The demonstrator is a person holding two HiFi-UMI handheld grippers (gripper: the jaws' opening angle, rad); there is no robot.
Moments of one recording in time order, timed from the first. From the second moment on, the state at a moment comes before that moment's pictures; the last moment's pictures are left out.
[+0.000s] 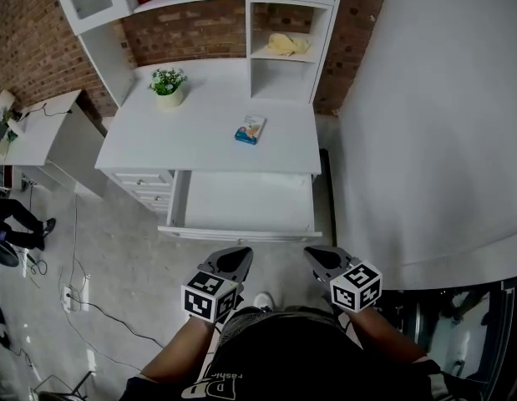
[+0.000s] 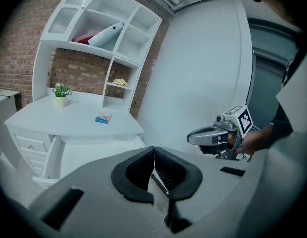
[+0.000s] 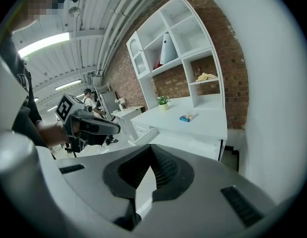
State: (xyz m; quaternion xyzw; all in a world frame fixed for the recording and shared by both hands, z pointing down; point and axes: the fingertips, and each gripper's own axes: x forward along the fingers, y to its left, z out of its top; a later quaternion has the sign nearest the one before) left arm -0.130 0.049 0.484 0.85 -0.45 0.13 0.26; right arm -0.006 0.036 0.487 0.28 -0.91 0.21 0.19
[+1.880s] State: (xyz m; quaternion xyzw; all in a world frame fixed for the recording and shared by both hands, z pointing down) left arm -0.143 -0.178 0.492 0.76 -0.58 0.17 0.25; right arm -0.004 -0.218 0.503 0.17 -0.94 0.23 0.16
